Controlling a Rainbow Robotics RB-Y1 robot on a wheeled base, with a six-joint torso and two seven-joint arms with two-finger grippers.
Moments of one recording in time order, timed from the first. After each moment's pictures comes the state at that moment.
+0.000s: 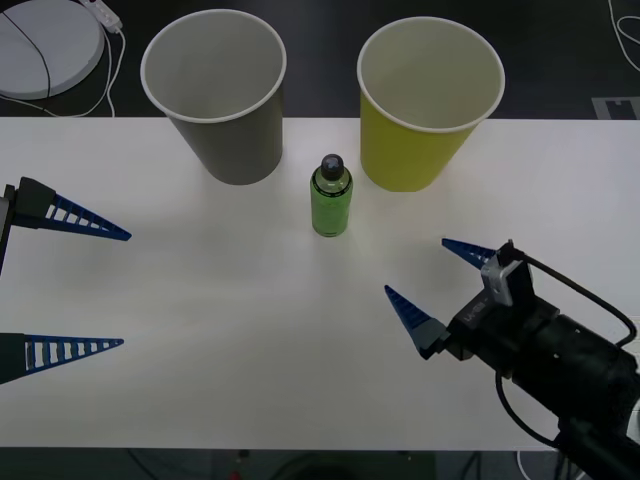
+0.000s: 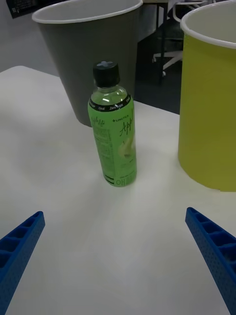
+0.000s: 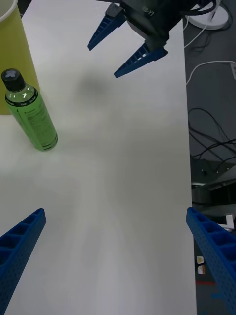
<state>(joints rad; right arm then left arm) 0.13 -1.08 0.65 -2.19 1.13 0.21 -0.13 0.17 1.15 0.40 -2.22 -1.21 -1.32 0.45</state>
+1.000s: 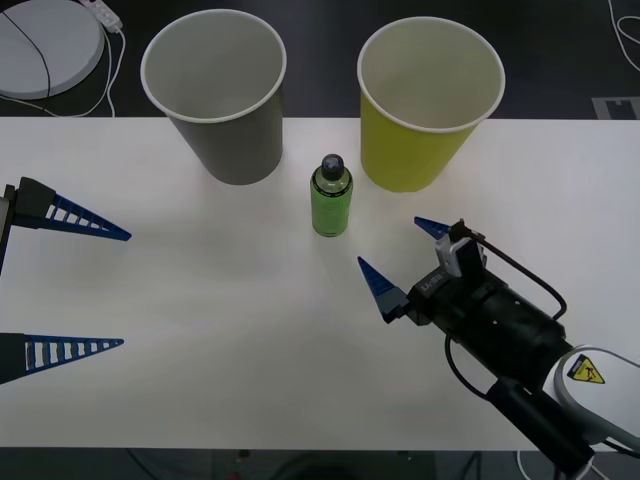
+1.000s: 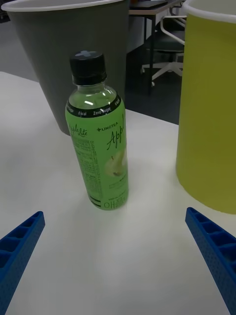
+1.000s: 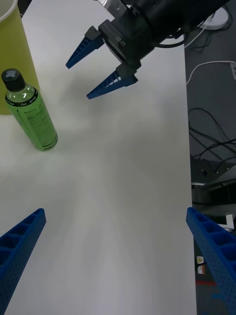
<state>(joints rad) -0.06 -0.88 0.75 -1.96 1.19 0.25 -0.14 0.17 1.15 0.40 -2.22 -1.21 -1.32 0.45</state>
